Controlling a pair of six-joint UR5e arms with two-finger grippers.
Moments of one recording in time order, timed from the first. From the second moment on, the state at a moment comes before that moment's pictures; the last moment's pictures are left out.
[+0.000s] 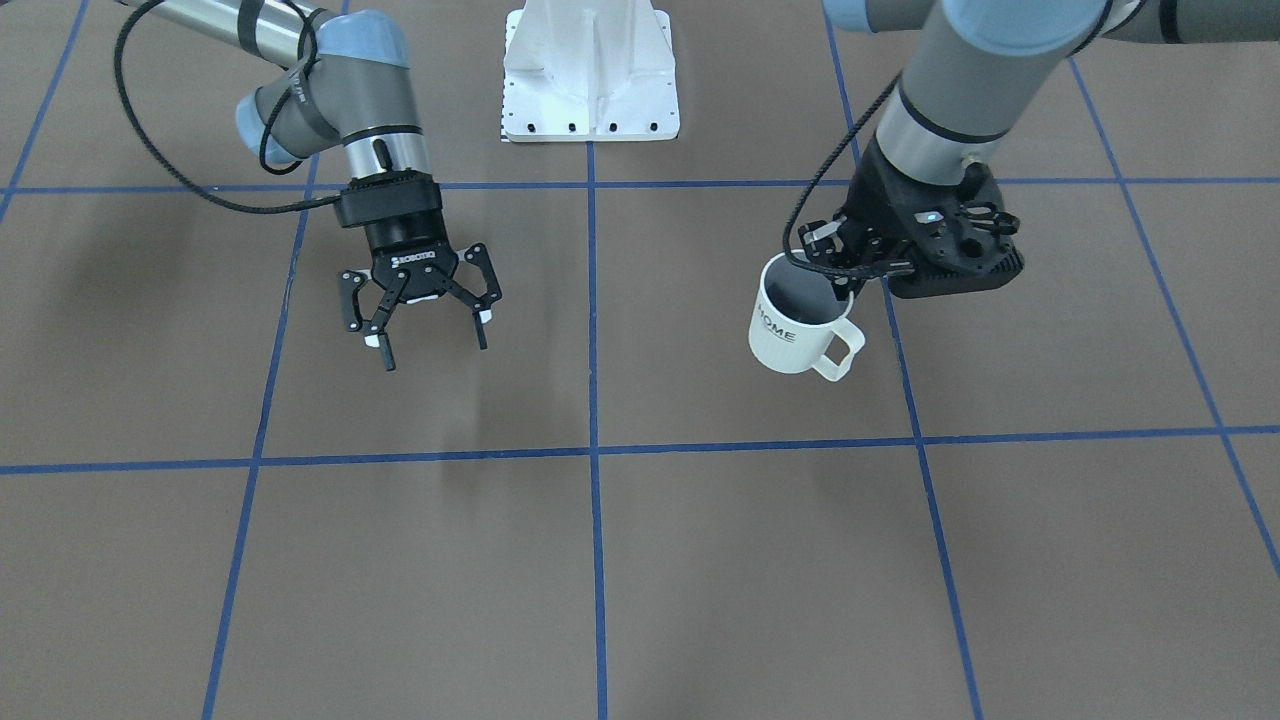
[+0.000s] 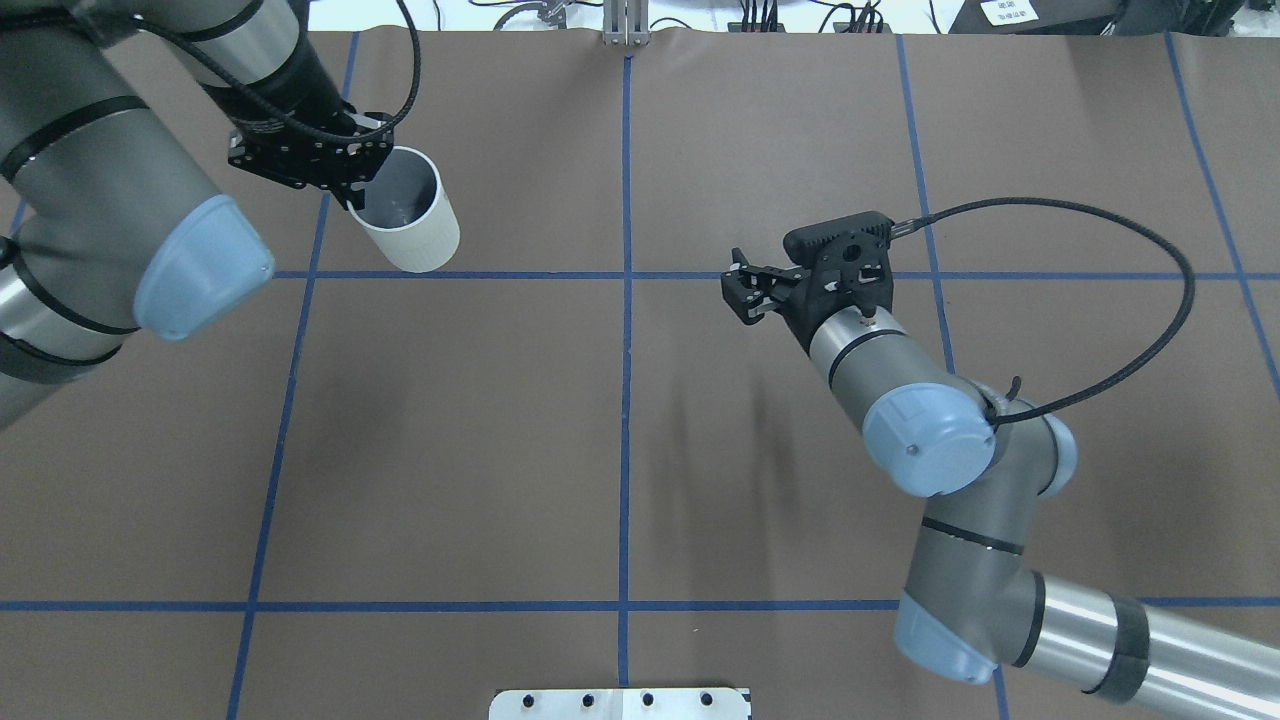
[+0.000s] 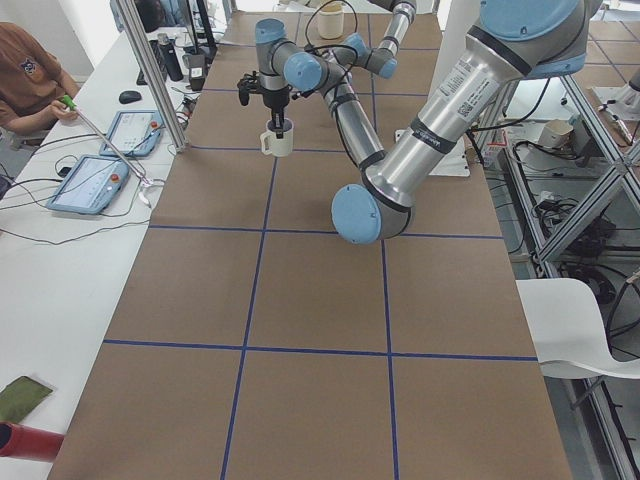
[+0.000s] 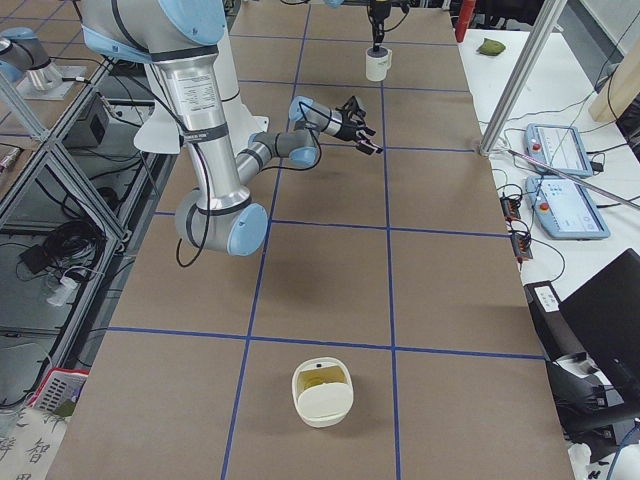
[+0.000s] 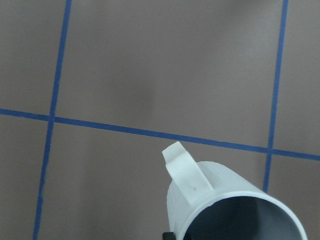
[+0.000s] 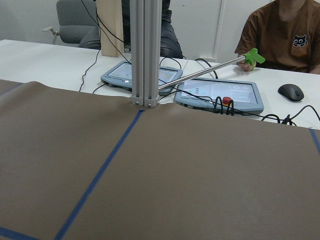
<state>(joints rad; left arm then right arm) -0.95 -2.23 -1.87 -1.20 -2.18 -0.91 0.47 -1.24 1.75 -0.84 1.04 0.90</state>
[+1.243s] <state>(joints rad) -1.16 -1.78 -1.88 -1.38 -2.30 -0.39 1.32 -1.71 1.73 -0.87 2.34 0.37</state>
